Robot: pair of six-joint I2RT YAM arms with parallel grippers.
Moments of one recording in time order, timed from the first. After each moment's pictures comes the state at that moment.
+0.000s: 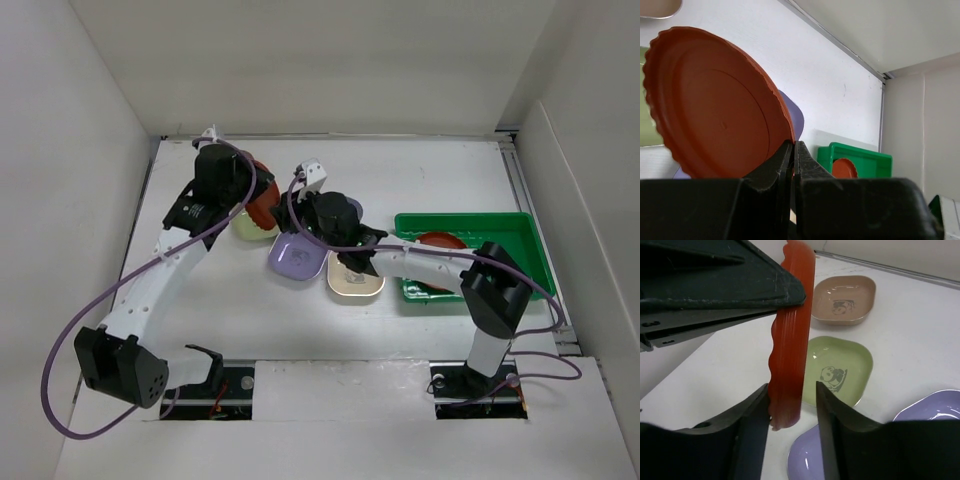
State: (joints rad) left arm -0.33 1.24 1.22 -0.40 -0.04 -0.87; right arm 0.95 1.79 1.28 0.43 0.19 0.27
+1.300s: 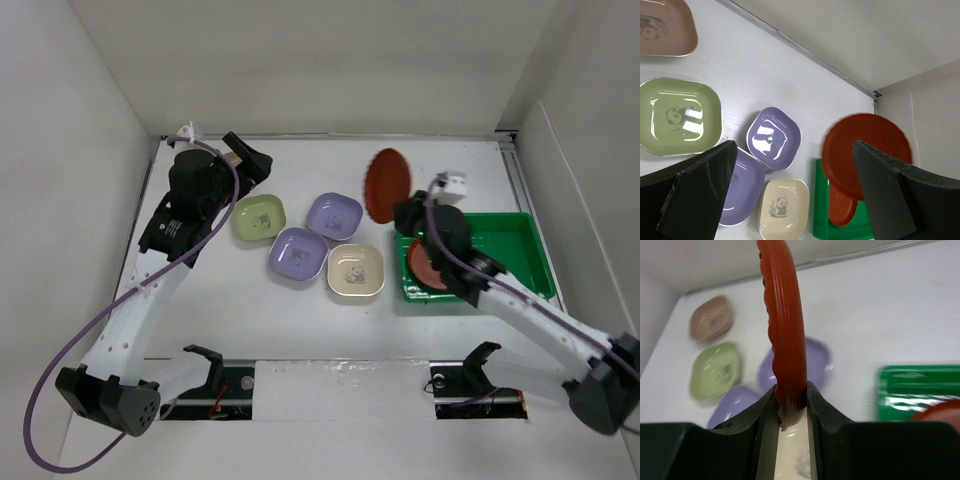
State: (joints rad) left arm -0.33 1.11 1.26 -0.45 -0.11 -0.81; right arm 0.74 1.18 0.86 0.12 0.45 0.46
